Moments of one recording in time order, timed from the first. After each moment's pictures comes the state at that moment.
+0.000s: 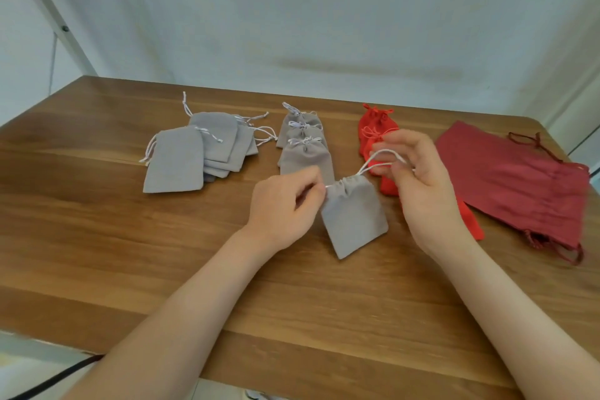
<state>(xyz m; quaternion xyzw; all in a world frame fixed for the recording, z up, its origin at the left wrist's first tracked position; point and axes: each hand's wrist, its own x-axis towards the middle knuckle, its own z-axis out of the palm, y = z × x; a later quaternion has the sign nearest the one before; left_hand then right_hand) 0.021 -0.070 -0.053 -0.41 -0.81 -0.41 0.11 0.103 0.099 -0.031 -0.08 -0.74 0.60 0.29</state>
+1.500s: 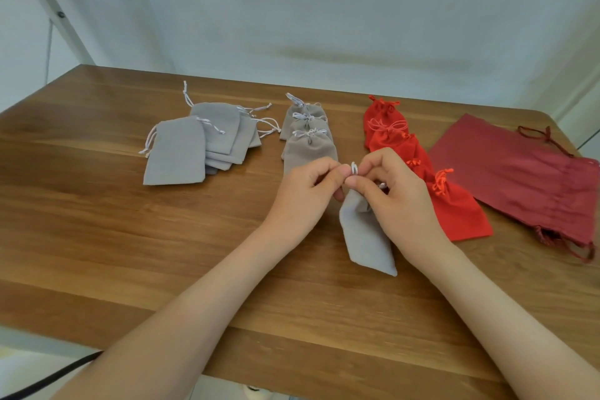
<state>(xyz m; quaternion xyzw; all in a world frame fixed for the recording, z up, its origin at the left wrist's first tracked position) 0.033 -0.051 -0.044 -0.28 -0.75 -0.59 -0.12 0.102 0.076 -0.044 -0.07 -0.83 0.50 0.23</state>
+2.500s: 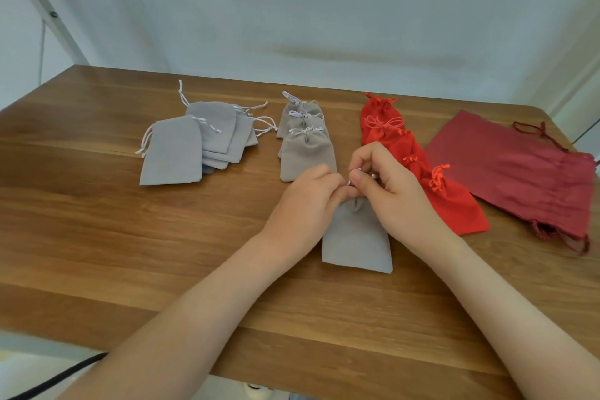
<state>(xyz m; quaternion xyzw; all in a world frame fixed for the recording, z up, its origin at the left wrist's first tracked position) 0.033 -0.048 -0.062 -0.41 -0.81 -0.41 0.03 0.100 0.083 -0.042 0.00 -0.85 0.49 0.19</state>
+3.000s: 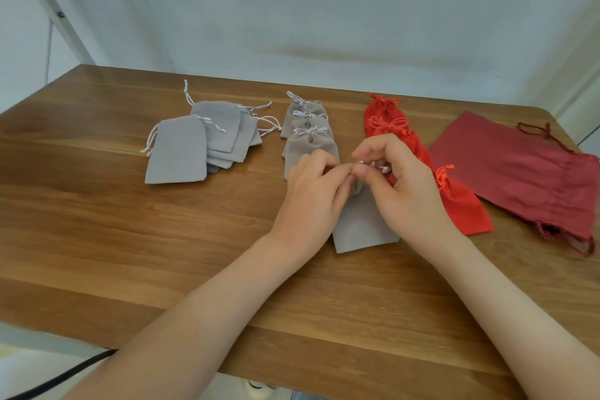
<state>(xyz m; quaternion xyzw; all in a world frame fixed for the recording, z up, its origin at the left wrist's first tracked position) 0.035 -0.045 -0.065 -0.41 -0.81 -0.38 0.20 0.101 0.080 -0.034 0.01 -0.86 0.43 0.27</state>
